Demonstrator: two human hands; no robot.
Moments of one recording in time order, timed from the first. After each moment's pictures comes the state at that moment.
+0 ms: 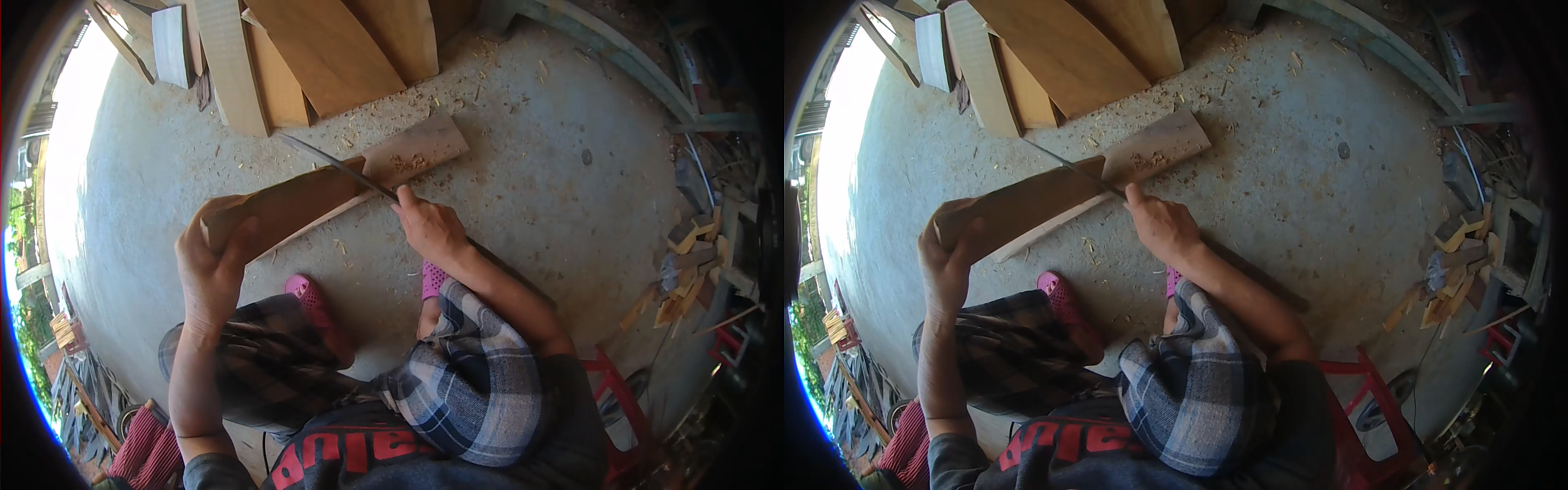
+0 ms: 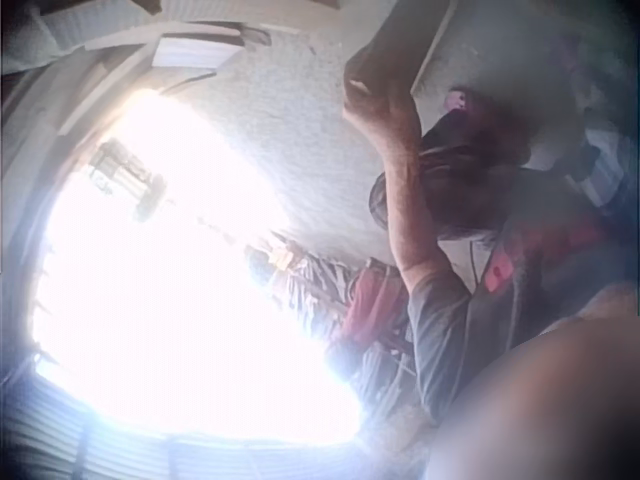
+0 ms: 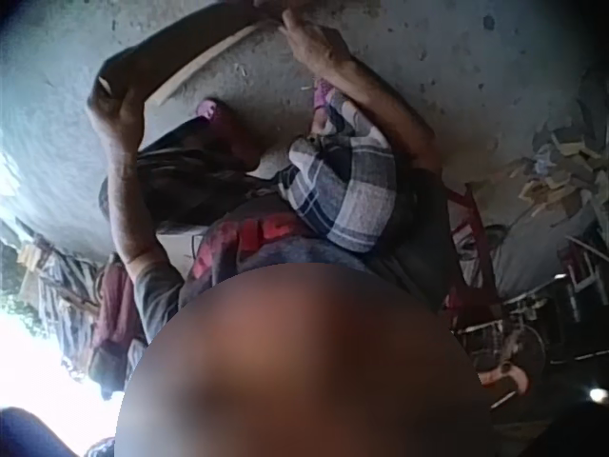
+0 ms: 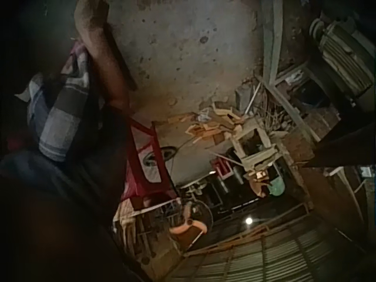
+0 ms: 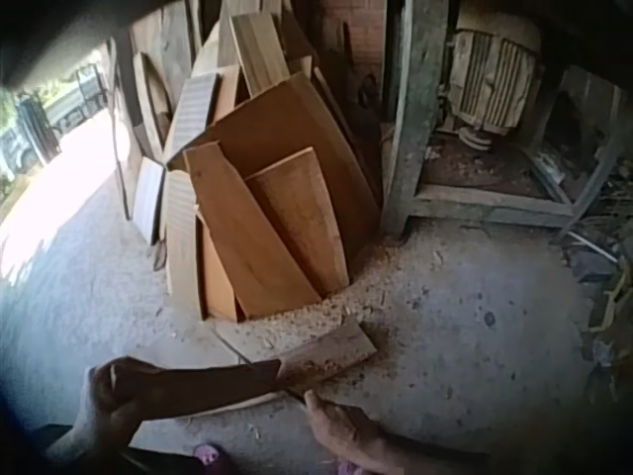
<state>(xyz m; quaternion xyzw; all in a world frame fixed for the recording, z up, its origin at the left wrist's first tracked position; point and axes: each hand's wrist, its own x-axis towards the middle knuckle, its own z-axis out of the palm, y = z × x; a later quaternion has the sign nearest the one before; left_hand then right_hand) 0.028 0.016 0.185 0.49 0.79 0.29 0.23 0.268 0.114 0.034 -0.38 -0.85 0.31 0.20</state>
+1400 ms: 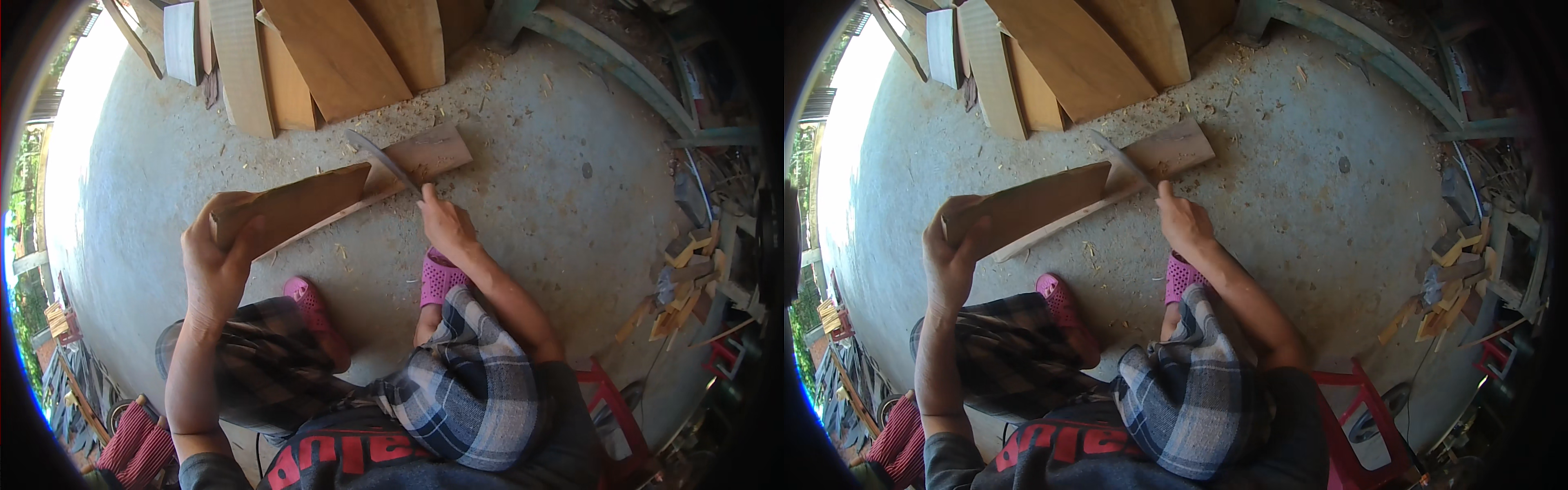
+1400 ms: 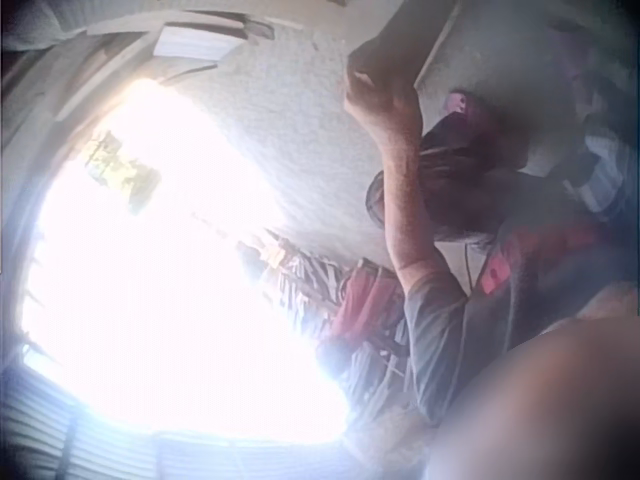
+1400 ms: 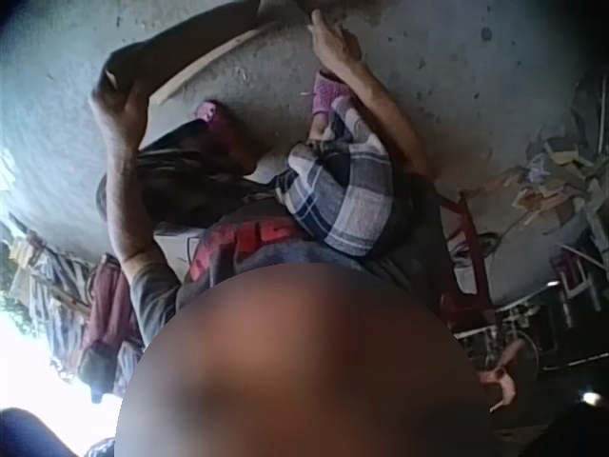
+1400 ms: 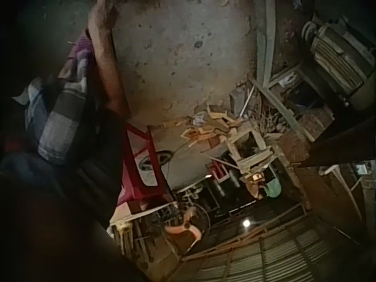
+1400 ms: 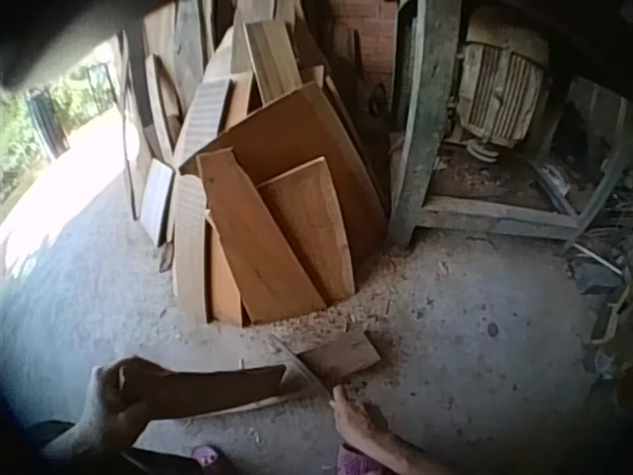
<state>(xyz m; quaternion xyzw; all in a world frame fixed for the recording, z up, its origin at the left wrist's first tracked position) 0.030 0.016 0.185 0.50 0.78 0.31 0.21 0.274 0.122 0.018 -0.50 -0.81 0.31 0.06</state>
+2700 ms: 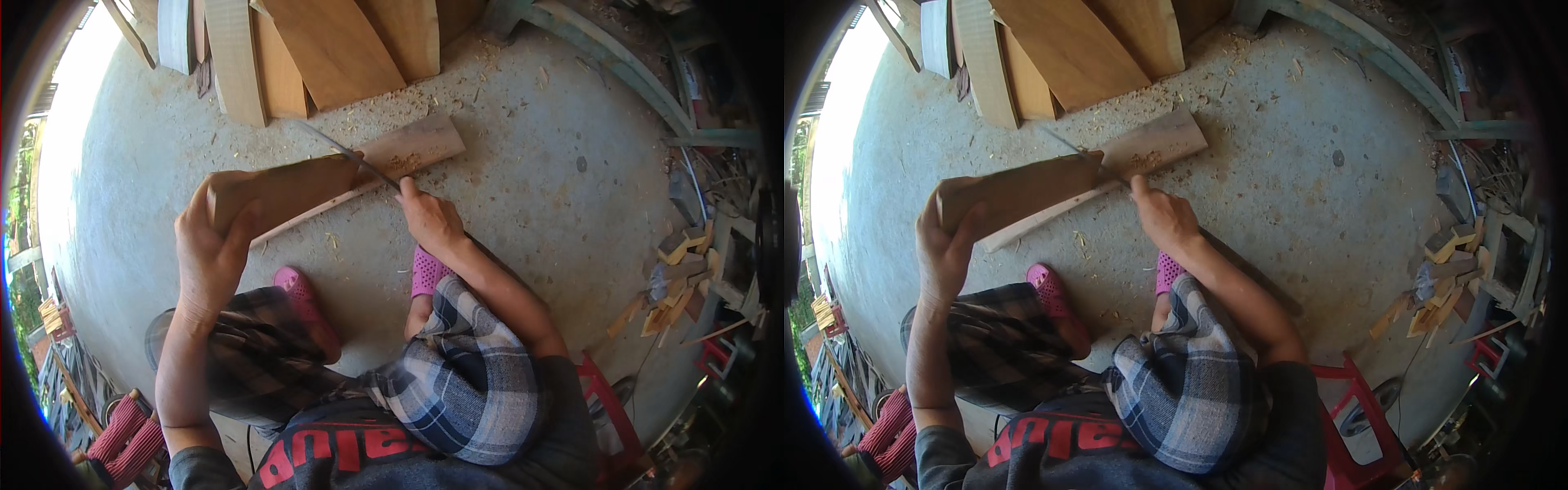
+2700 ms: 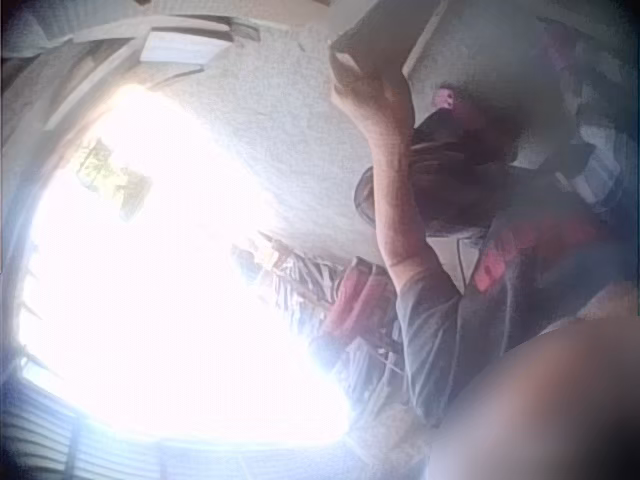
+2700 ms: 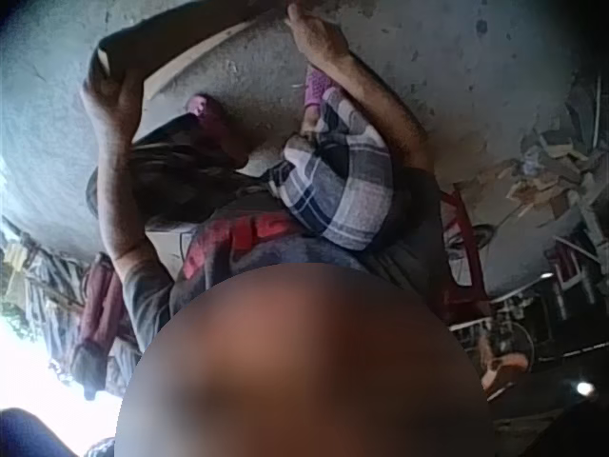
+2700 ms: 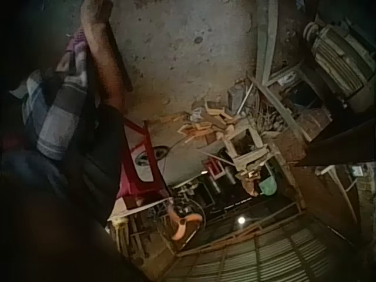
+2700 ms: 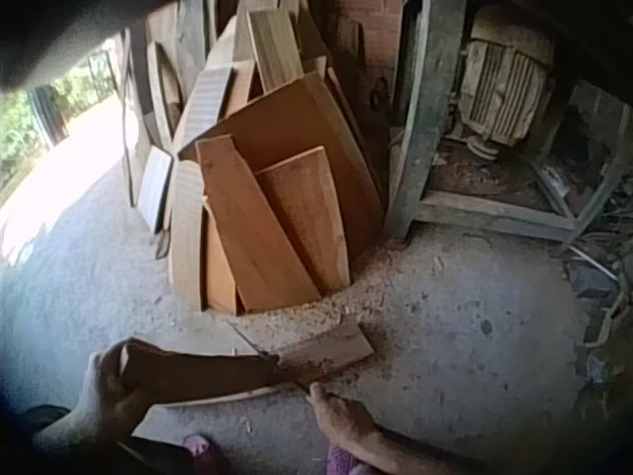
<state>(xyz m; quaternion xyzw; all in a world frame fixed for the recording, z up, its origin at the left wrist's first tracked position) 0.038 0.022 0.185 0.52 0.77 0.32 0.22 0.271 0.121 0.024 -0.40 -0.84 0.32 0.17</state>
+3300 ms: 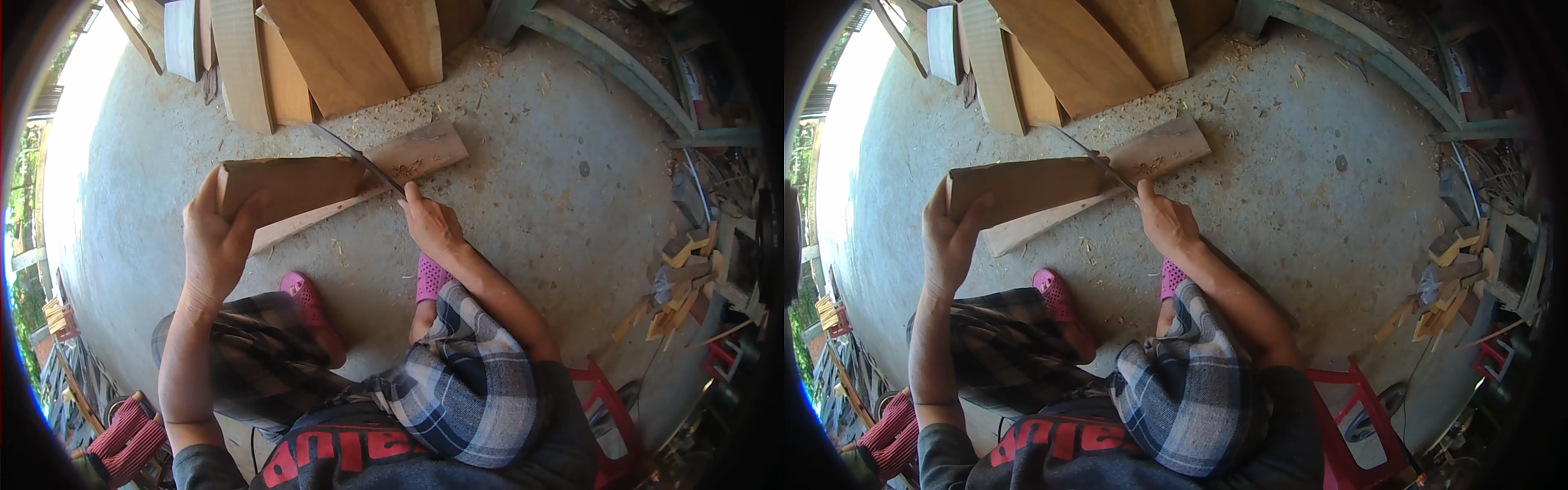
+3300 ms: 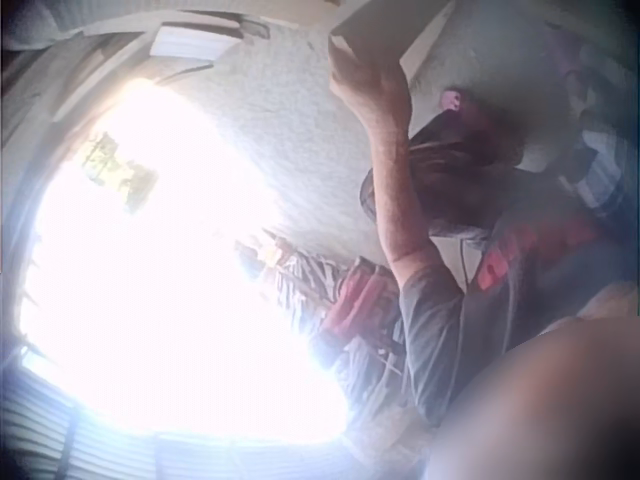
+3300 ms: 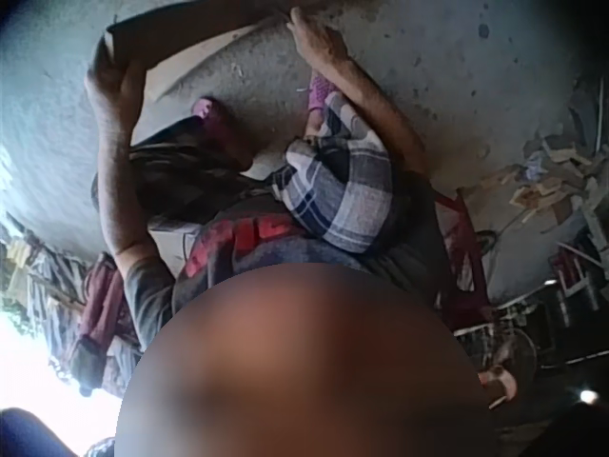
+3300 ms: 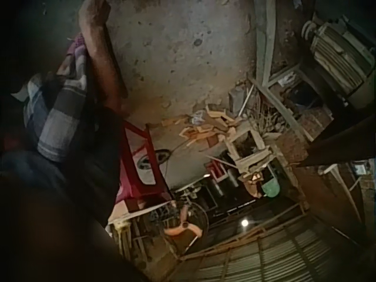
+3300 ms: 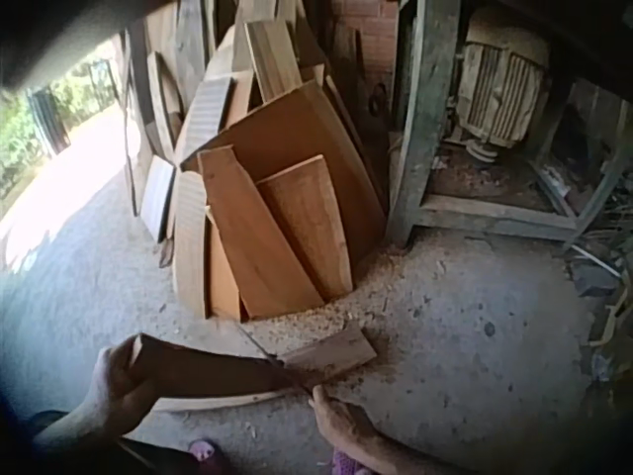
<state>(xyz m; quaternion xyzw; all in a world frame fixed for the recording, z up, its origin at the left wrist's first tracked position) 0.032 0.032 0.184 0.51 0.77 0.32 0.23 0.270 0.118 -0.003 -0.44 -0.83 0.34 0.07</state>
